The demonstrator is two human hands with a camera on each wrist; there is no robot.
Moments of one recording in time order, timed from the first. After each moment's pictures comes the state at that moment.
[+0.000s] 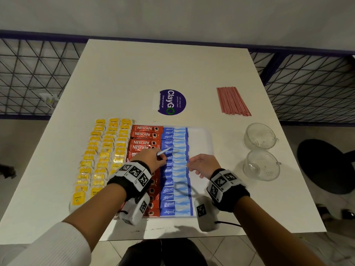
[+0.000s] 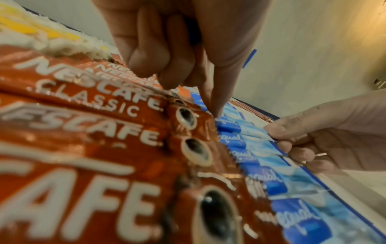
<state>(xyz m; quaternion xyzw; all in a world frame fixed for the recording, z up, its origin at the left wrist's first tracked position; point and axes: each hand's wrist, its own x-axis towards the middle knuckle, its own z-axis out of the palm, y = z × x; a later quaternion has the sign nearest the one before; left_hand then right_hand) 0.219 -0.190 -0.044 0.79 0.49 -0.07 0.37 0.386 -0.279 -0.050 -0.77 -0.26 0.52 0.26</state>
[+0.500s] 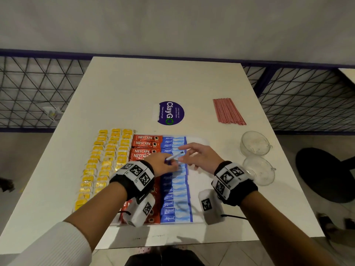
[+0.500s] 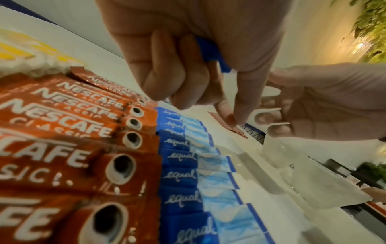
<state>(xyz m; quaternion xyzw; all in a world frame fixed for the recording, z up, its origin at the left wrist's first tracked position) 0.234 -0.194 -0.015 0.81 0.40 -0.08 0.42 0.387 -0.266 0.001 -0.68 -0.42 0.50 0.34</state>
